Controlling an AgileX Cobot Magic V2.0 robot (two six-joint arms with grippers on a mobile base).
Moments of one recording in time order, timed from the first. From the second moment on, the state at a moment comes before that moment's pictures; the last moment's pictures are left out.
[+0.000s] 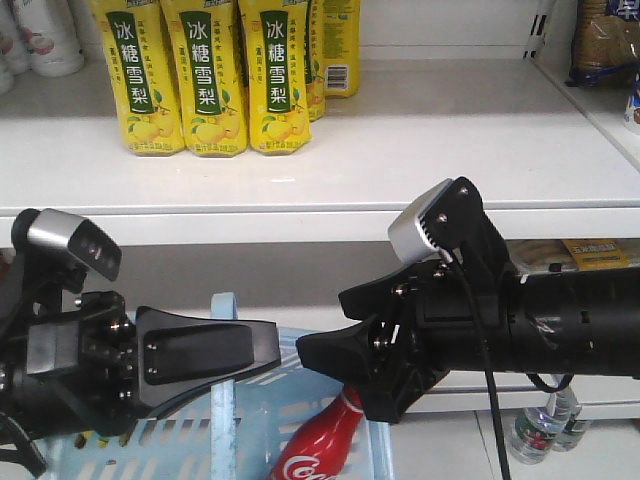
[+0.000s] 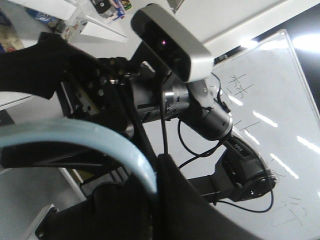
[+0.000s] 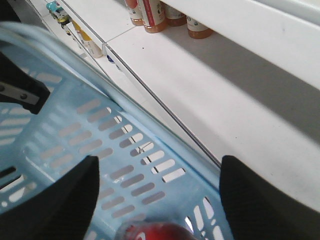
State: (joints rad) left arm -0.36 1.13 -0.56 1.21 -1.13 -2.16; right arm 0.49 1.23 -0.82 1.18 0.63 -1.18
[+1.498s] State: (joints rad) left arm -0.36 1.13 -0.56 1.20 -1.14 -2.16; right arm 0.49 0.11 -0.20 0.11 0.37 -0.10
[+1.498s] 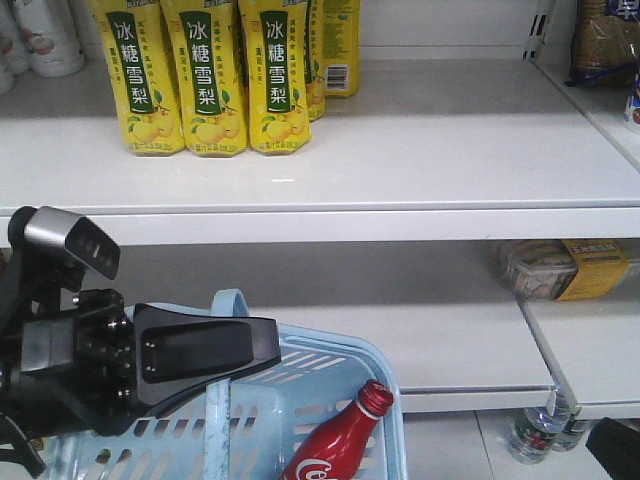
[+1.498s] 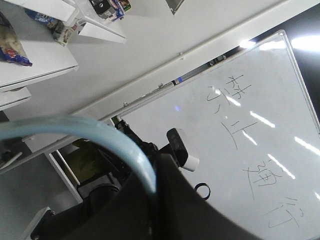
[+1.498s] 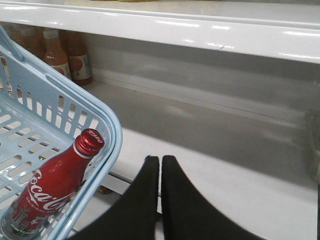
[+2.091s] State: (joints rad) left arm -0.36 1.13 -0.56 1.20 -1.14 -2.16; right arm 0.49 0.11 -0.20 0.11 0.37 -0.10
